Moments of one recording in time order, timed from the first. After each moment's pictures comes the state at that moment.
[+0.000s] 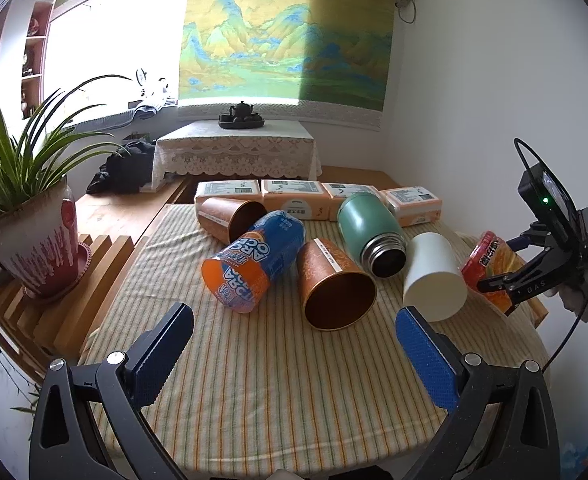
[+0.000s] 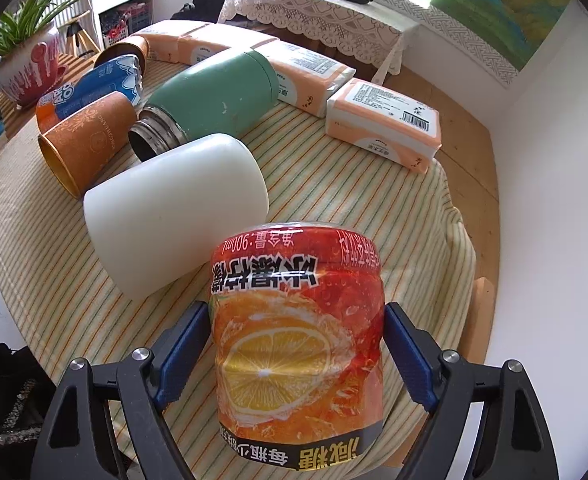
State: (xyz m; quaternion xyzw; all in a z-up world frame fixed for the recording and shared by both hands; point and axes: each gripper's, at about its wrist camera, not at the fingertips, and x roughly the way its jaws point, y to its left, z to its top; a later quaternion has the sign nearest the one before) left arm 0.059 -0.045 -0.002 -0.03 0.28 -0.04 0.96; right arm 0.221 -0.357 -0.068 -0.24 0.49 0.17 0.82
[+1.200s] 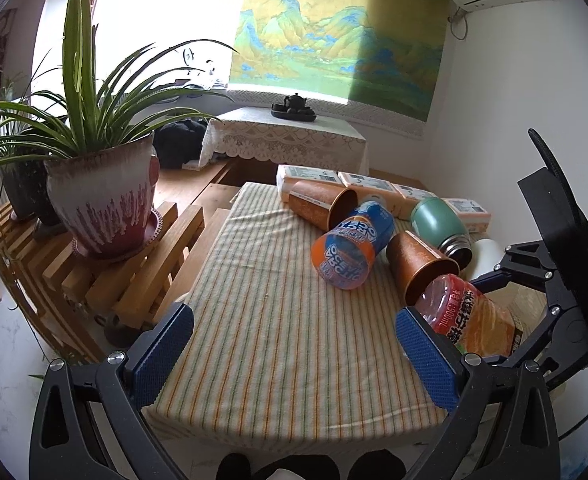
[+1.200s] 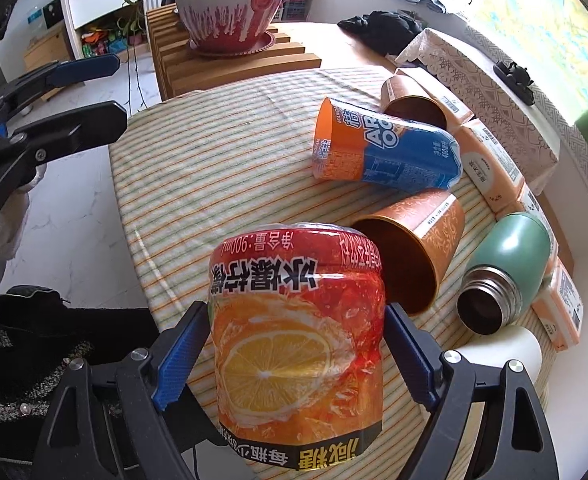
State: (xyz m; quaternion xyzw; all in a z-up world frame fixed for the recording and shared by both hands) left arm 0.024 0.051 -0.013 -0.08 0.29 0.02 0.95; right arm 0.128 -0.144 -0.077 -0.34 0.45 0.38 0.73
